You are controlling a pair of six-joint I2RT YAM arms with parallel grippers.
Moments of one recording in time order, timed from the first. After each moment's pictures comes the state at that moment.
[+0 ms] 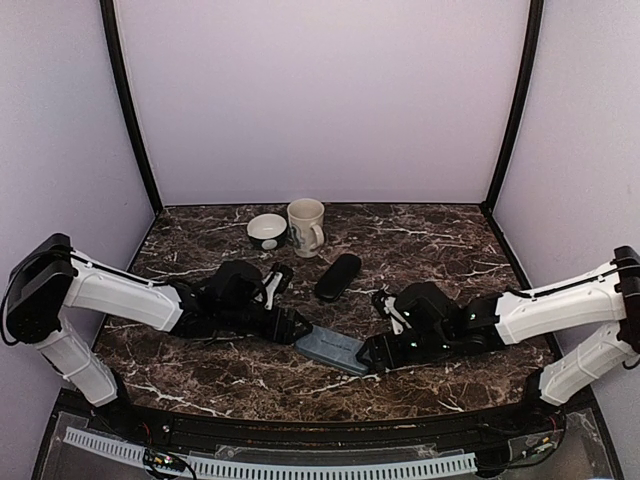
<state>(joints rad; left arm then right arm) -0.90 1.57 0.71 0.17 0.17 -0.53 1.08 1.37 0.64 -0.14 0.01 0.63</state>
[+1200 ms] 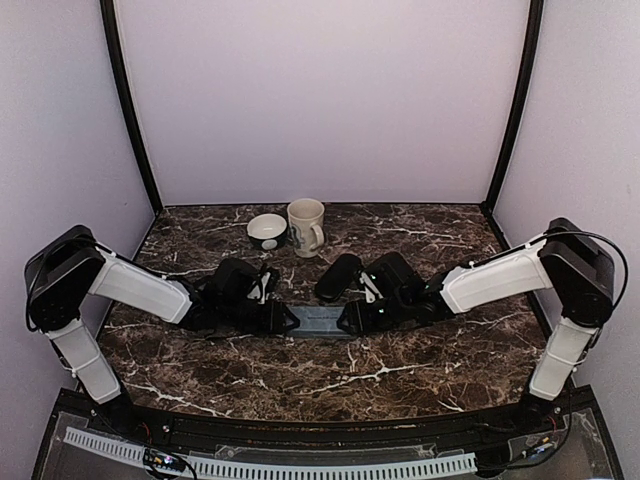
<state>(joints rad) -0.78 1.70 0.71 0.23 0.25 -0.70 0.91 1.75 0.90 -0.01 -0.09 0.60</state>
